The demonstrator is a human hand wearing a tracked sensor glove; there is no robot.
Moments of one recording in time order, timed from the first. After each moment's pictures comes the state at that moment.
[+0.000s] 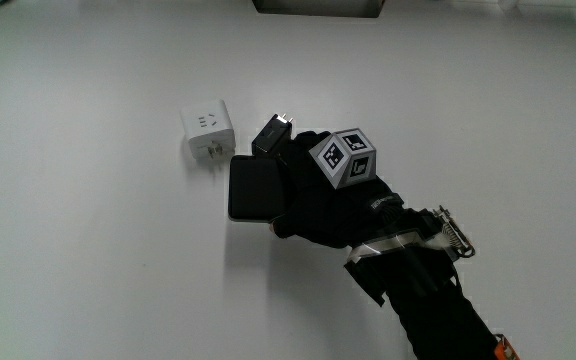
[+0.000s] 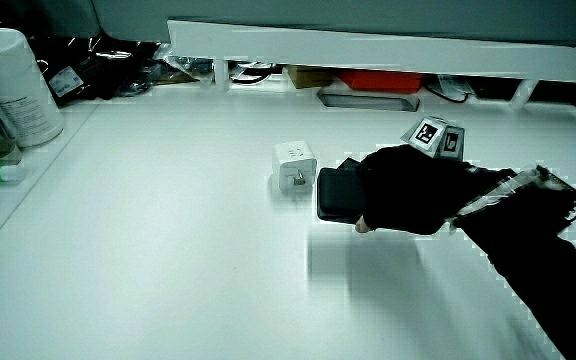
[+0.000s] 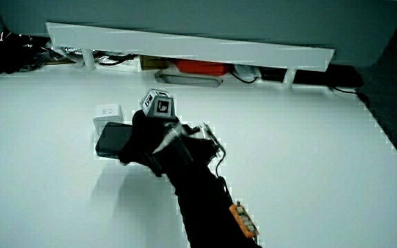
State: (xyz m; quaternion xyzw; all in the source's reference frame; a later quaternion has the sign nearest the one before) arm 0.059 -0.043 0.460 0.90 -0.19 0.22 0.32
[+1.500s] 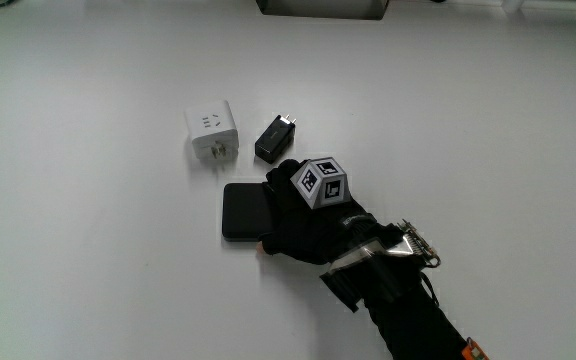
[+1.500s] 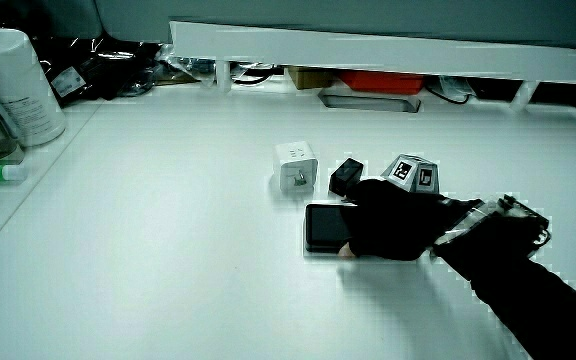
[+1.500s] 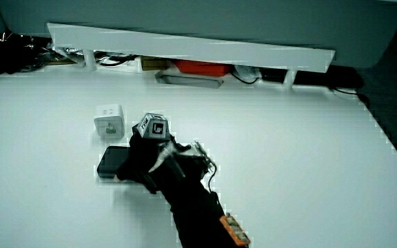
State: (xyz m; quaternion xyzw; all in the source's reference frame) arm 0.037 -0.019 0.531 0.88 -0.18 0.18 0.40
